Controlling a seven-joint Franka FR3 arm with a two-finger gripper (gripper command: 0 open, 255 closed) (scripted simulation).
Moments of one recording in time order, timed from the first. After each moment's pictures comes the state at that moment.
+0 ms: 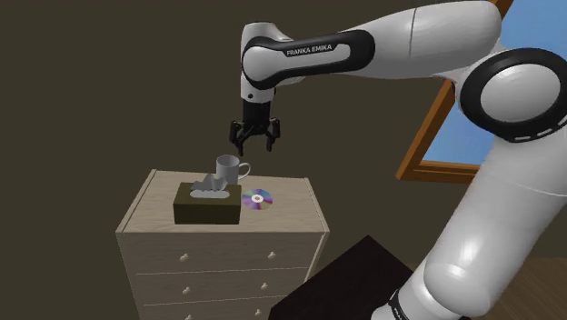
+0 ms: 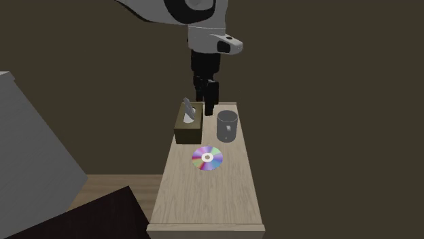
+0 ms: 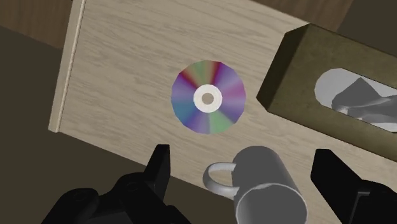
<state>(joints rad) 0.02 0.11 0.28 -1.80 -0.04 1.80 0.49</state>
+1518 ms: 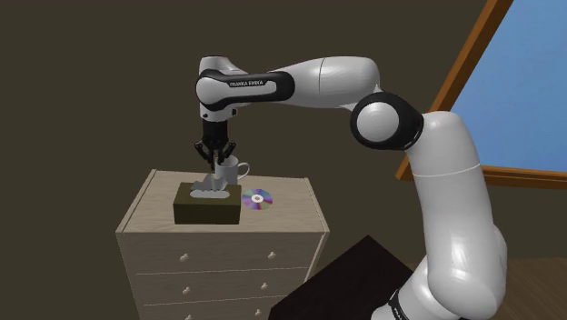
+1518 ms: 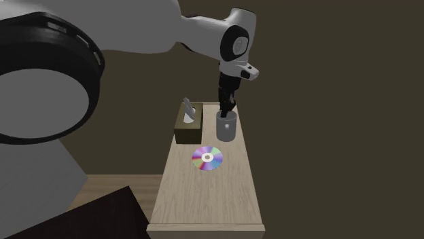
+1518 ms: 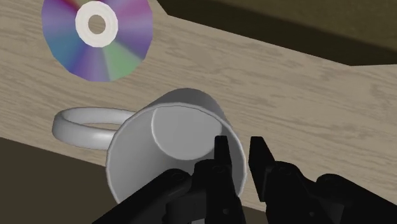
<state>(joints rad) 0.11 0.67 0.30 -1.24 -0.11 1.76 0.65</state>
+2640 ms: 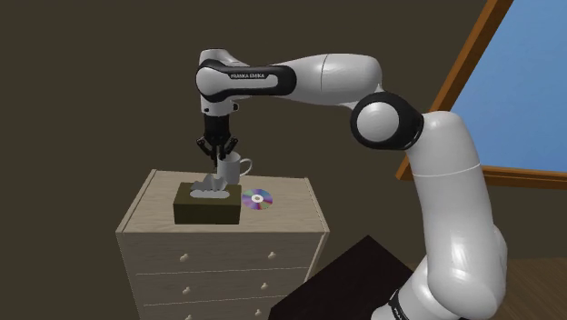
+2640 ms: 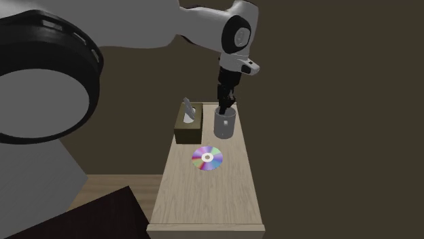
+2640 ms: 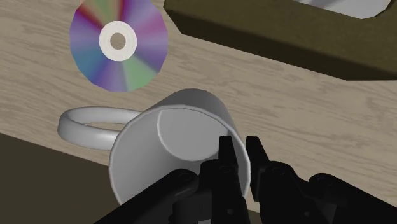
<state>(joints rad) 0.11 0.67 0.30 -1.19 -0.10 1.66 0.64</state>
